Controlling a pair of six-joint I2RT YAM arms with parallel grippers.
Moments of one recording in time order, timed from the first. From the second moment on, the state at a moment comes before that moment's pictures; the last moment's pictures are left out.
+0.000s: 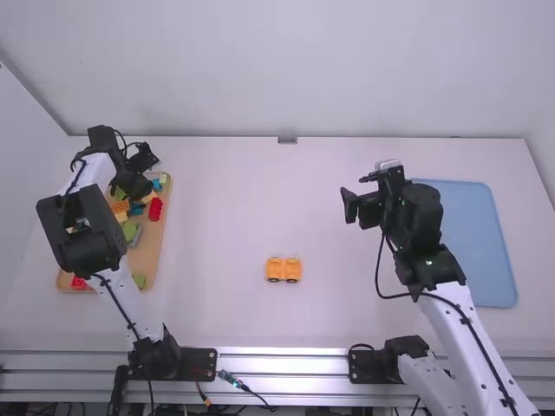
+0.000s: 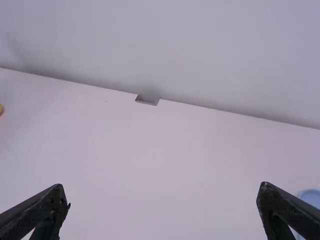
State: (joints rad) left arm 0.42 2.14 1.65 -0.66 0.08 1.09; right arm 0.19 0.97 0.74 -0.17 -0.17 -0.05
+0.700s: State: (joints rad) left arm 0.42 2.14 1.55 -0.61 0.10 1.13; right arm 0.19 0.97 0.74 -0.17 -0.17 -0.06
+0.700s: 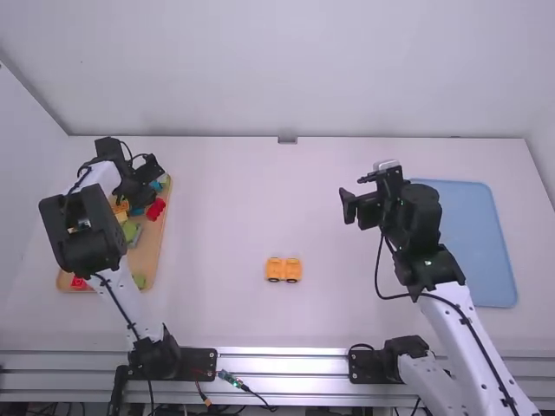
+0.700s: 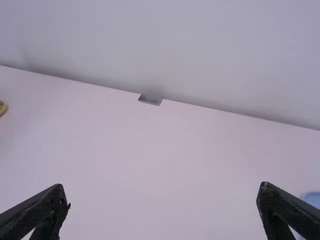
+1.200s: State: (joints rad) left arm 0.43 2.14 1.47 -0.54 0.12 1.18; right arm 0.19 0.97 0.74 -0.17 -0.20 -0.06
